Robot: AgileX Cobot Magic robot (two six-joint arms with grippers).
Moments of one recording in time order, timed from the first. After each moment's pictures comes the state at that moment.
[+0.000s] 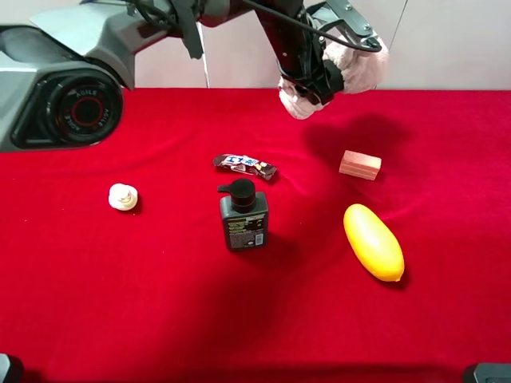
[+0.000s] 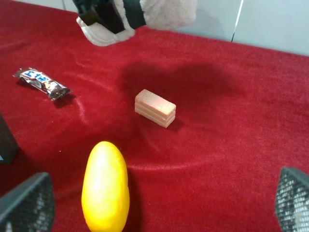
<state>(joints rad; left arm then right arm) -0.70 2.57 -2.43 -0.08 0.85 0.49 0.31 -0.01 -0.50 0.01 1.02 -0.01</state>
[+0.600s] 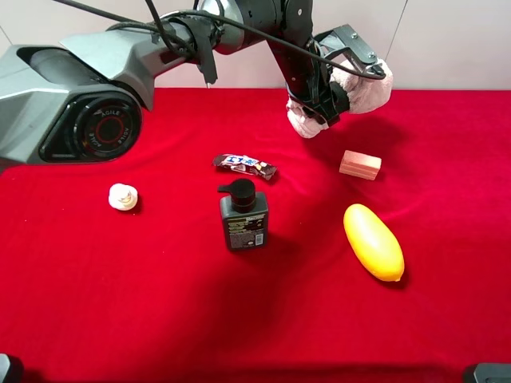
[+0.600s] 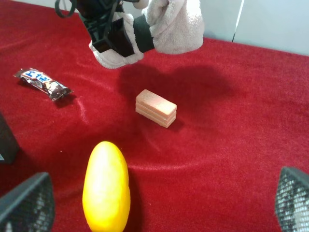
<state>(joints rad) -0.72 2.62 -2.43 -0.10 0.81 0.49 0.31 -0.01 -0.50 0.01 1.02 -0.01</state>
